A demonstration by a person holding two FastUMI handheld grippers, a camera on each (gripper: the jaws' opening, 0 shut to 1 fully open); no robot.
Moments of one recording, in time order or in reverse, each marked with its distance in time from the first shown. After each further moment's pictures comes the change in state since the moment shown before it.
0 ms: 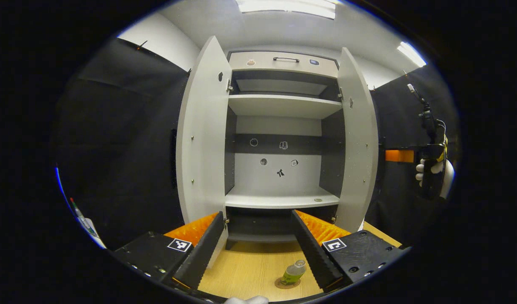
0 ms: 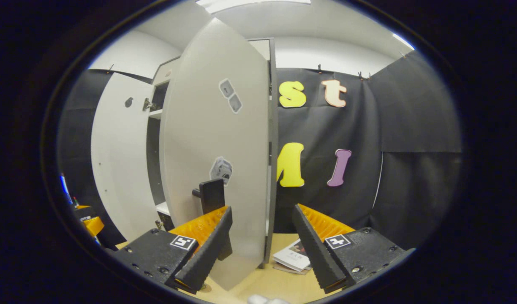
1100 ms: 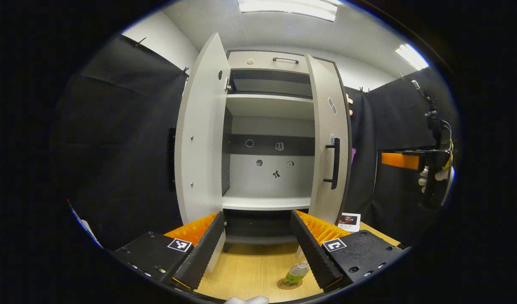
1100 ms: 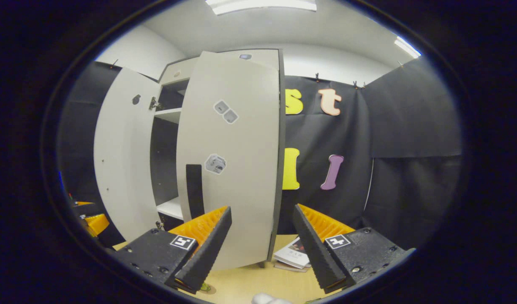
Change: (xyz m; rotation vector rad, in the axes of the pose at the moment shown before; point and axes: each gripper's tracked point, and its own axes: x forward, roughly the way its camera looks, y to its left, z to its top) left arm 0.015 0.006 0.002 -0.012 -0.004 -0.081; right arm -0.052 0.011 -0.013 -0.013 -0.047 -0.092
